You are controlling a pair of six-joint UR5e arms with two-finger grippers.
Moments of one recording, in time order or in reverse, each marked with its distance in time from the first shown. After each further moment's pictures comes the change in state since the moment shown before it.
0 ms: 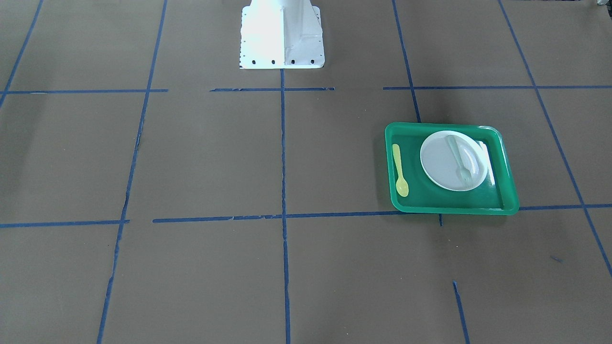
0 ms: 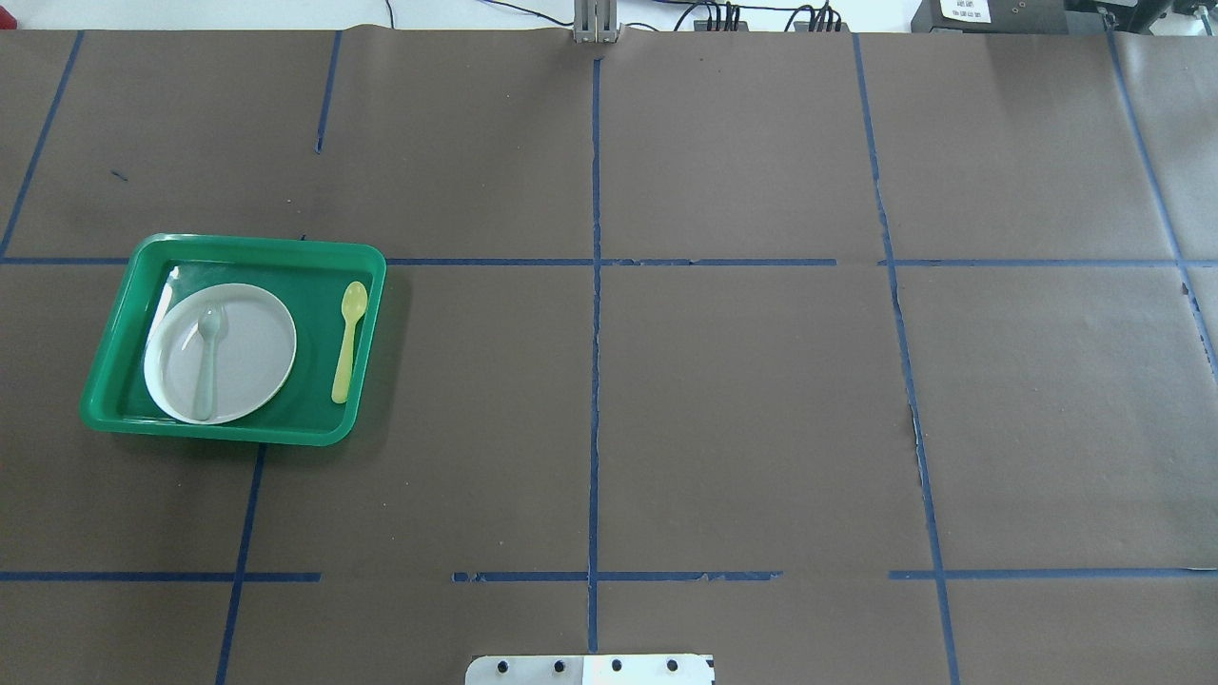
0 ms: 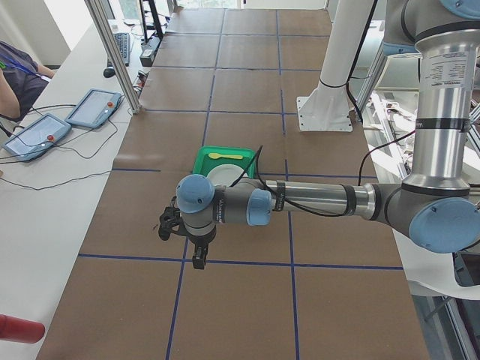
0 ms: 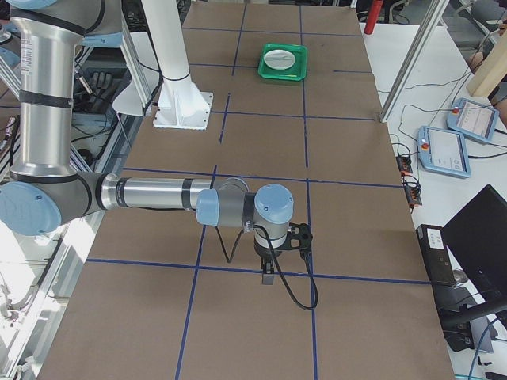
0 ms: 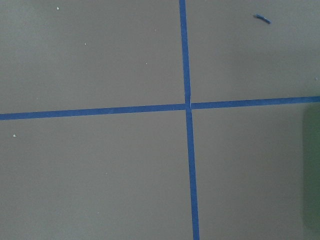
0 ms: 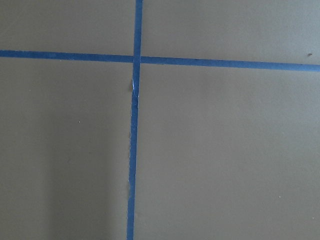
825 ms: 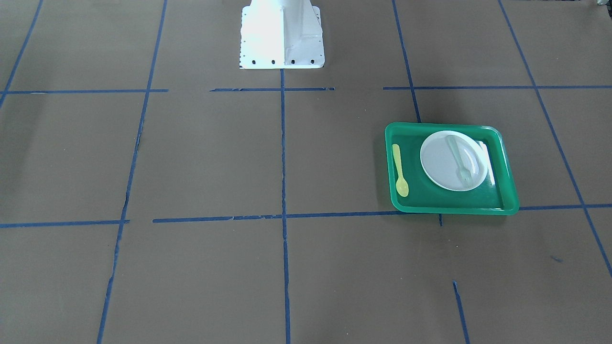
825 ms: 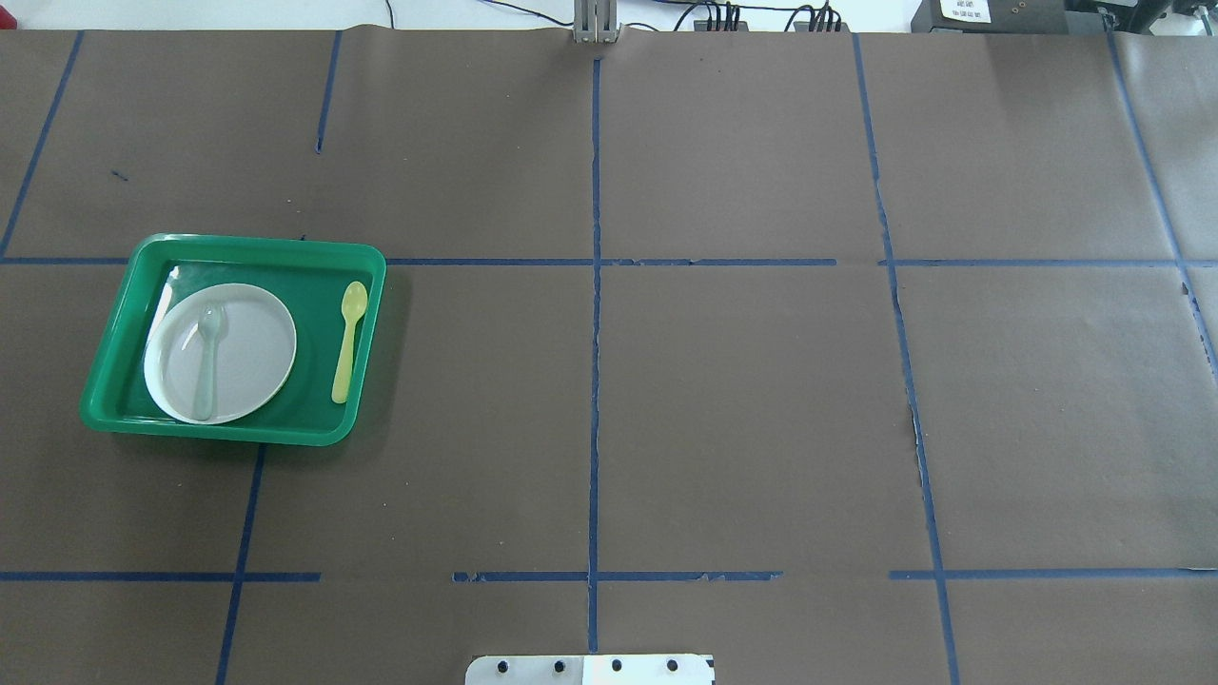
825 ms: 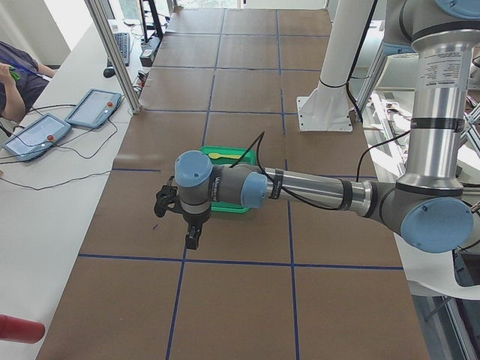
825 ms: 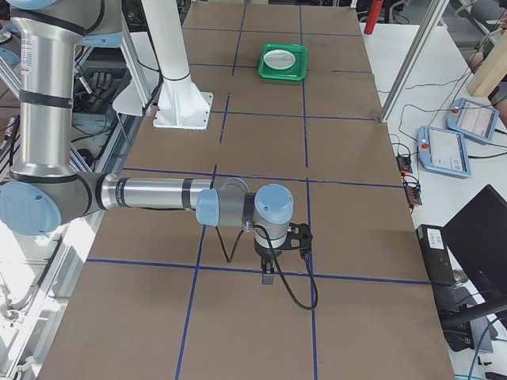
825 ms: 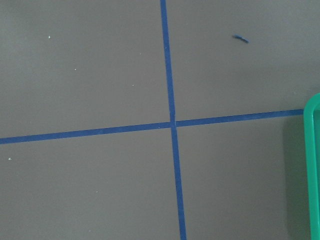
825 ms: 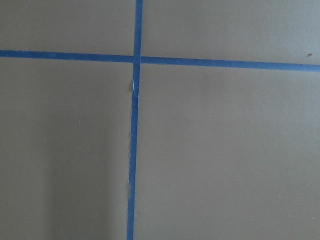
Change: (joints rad) left arm 0.082 -0.022 -0.114 -0.009 0.040 -0.105; right arm 0.000 0.000 0.000 0.000 0.000 0.000
